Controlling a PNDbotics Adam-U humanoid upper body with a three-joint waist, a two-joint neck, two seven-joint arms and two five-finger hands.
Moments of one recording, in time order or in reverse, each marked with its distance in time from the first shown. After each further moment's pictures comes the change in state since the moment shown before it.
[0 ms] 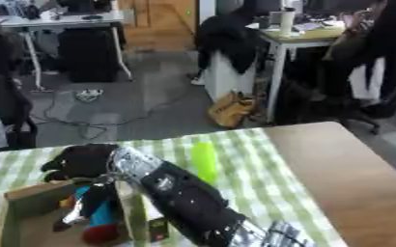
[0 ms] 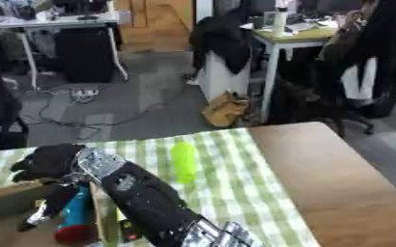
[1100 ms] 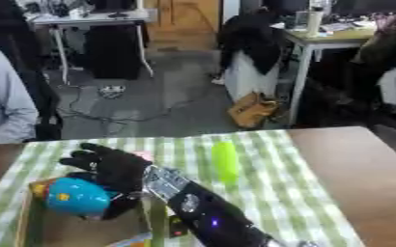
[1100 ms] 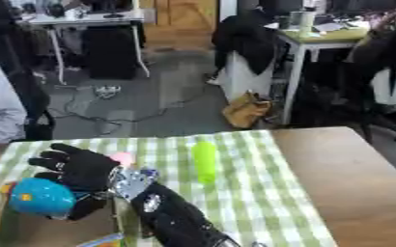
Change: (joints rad) left arm 0.000 0.000 0.000 0.000 -0.004 0.002 0.002; right arm 0.050 0.026 -0.012 0.108 0.185 -0.007 -0.489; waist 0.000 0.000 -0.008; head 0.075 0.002
